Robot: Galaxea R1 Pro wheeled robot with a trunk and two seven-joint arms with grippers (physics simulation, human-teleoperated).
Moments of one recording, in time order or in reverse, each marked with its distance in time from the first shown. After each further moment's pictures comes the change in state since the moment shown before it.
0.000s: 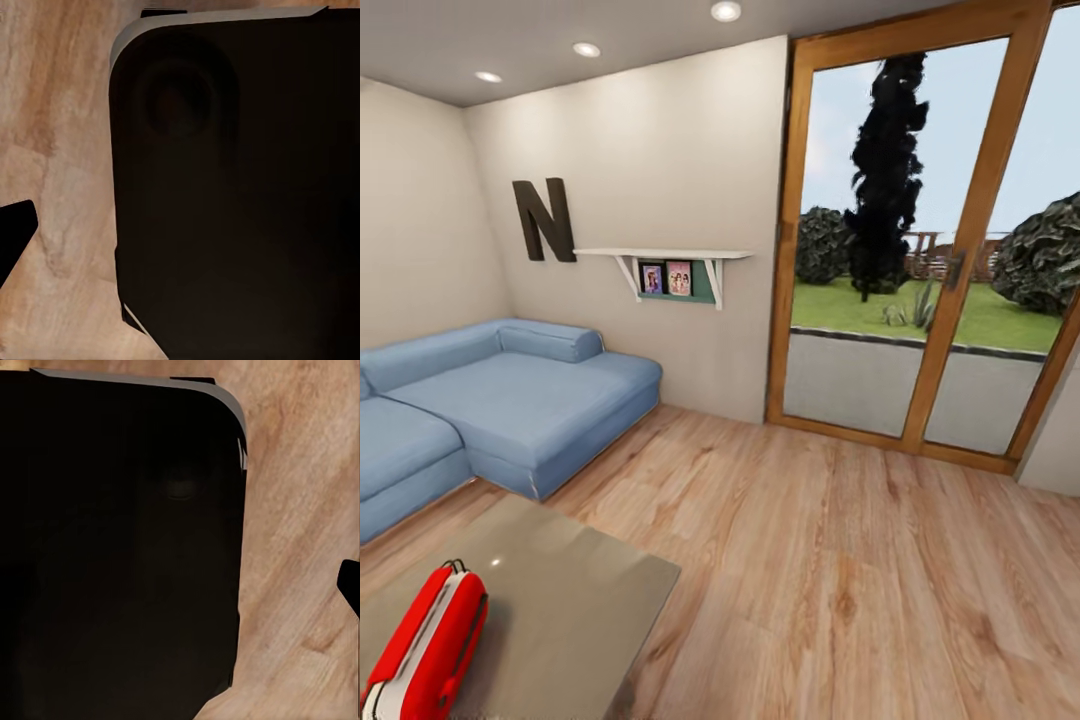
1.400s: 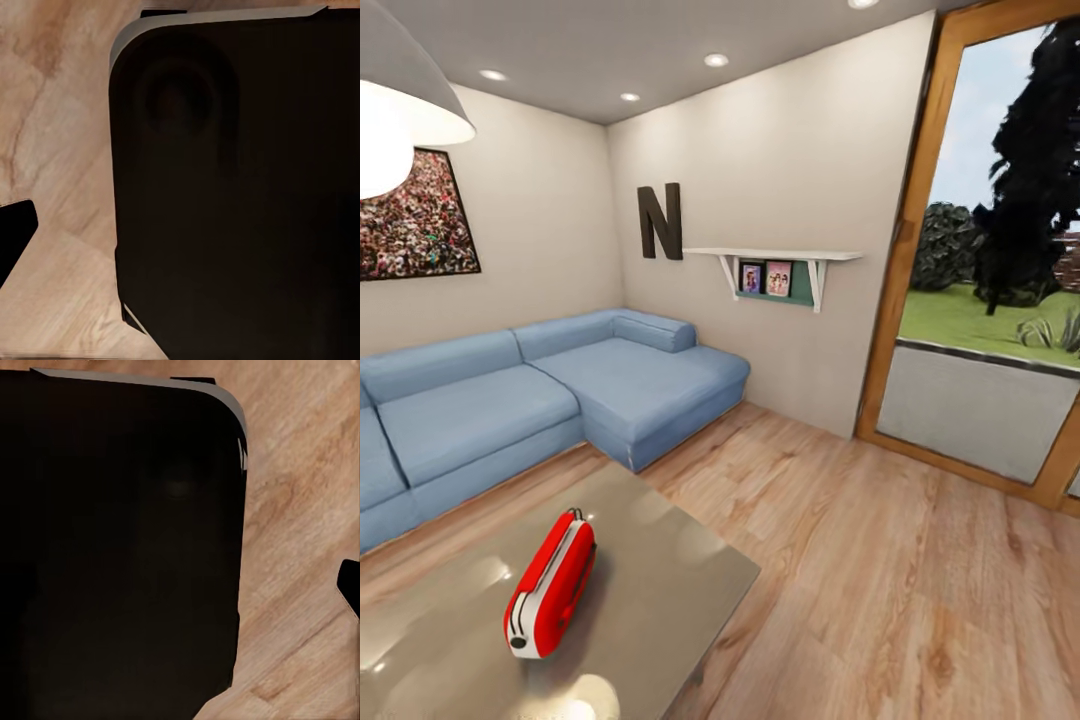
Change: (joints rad) left arm 0.000 0.000 0.000 0.000 0.000 0.000 0.000; right arm 0.000 0.000 0.002 0.000 0.000 0.000 0.000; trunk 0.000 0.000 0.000
